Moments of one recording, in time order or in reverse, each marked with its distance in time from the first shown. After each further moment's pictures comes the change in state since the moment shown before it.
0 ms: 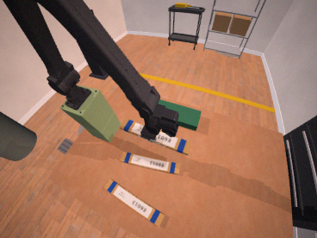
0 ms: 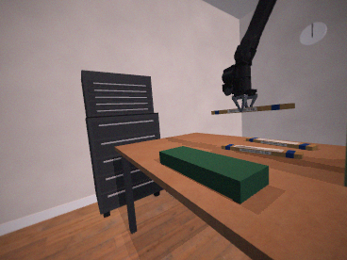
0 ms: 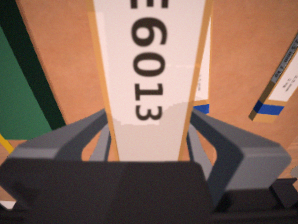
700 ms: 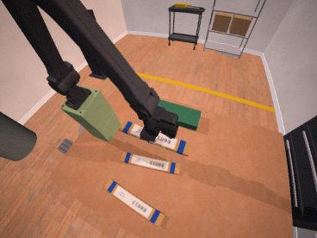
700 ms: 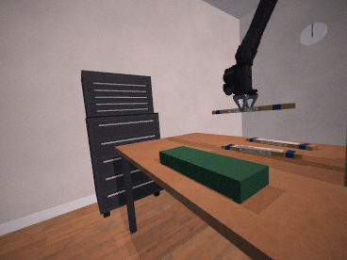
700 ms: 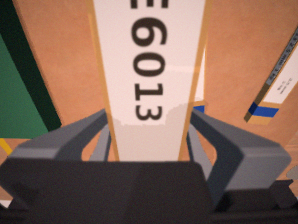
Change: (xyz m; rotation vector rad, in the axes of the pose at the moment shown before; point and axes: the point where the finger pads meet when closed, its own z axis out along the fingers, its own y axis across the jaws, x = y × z) arm -0.001 -0.008 -0.001 0.000 -0.002 -0.017
